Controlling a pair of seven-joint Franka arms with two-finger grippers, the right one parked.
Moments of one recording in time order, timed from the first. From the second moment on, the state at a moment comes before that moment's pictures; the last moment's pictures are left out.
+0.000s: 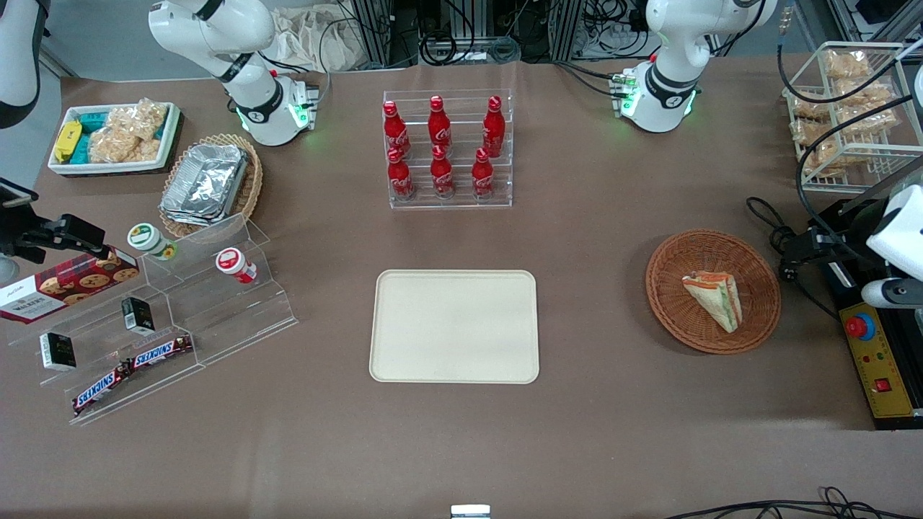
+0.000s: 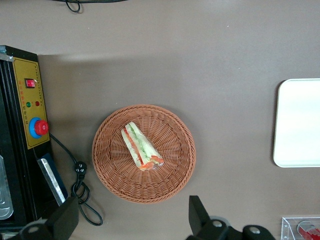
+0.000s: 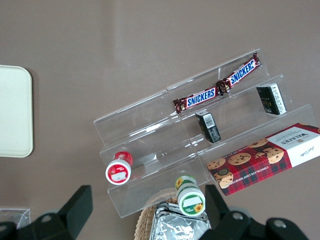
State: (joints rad) arm 0.03 0.26 -0.10 -1.28 0.05 1.56 -0.02
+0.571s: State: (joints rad) arm 0.03 0.26 -0.09 -1.30 0.06 1.52 -0.03
